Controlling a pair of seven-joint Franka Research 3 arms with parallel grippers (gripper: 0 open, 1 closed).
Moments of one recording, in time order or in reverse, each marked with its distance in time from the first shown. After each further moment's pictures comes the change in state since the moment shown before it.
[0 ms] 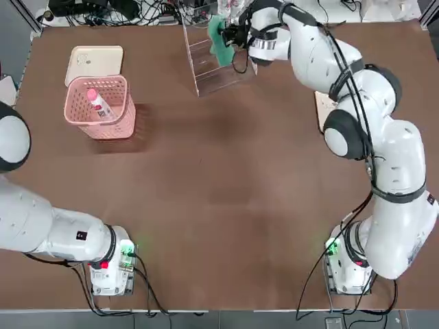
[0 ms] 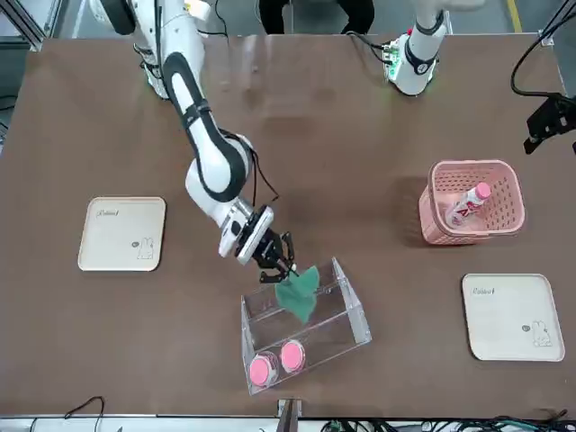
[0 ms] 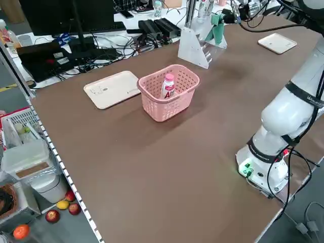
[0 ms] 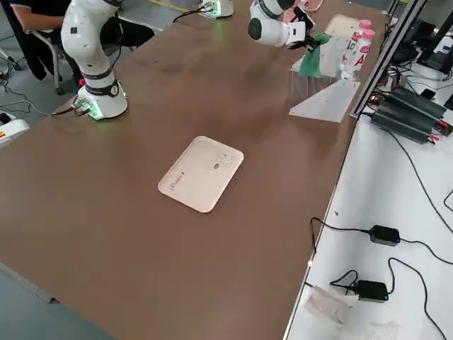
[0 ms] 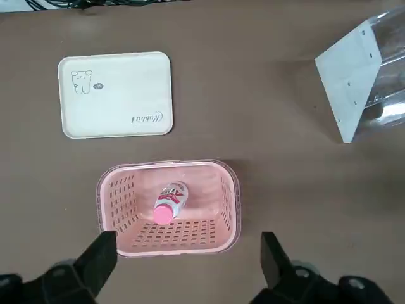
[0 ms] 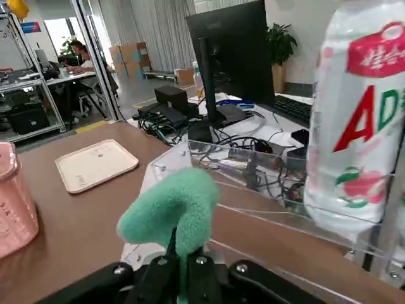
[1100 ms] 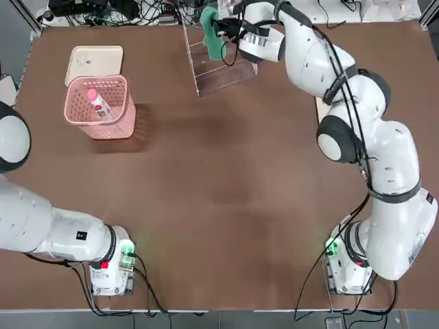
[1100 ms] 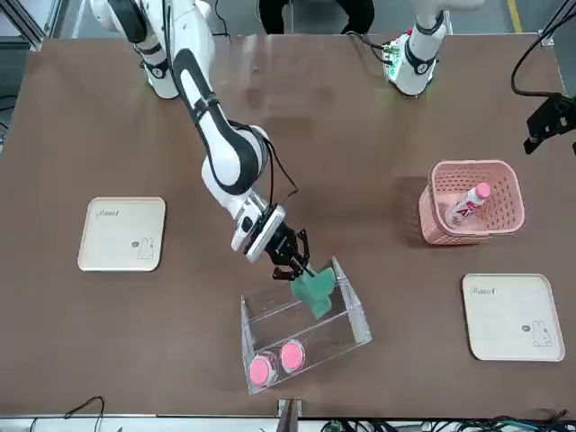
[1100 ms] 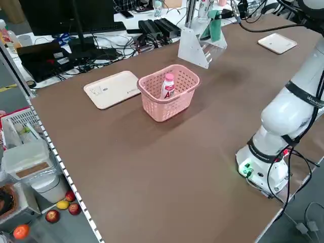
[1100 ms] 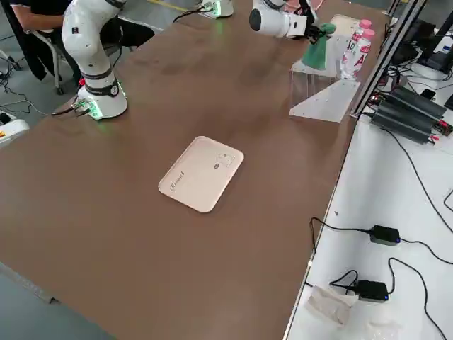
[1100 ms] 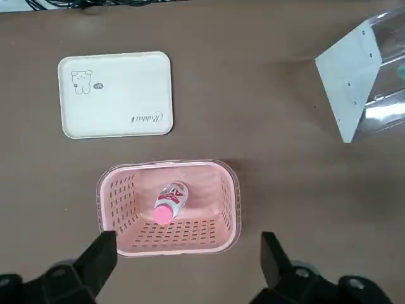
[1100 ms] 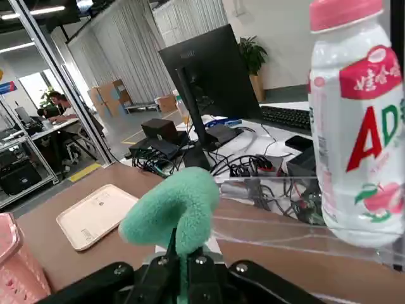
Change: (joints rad) left arm 0.000 0.000 0.000 0.000 0.000 0.000 0.000; right arm 0.029 -0.002 0.011 0.074 0.143 0.099 0.086
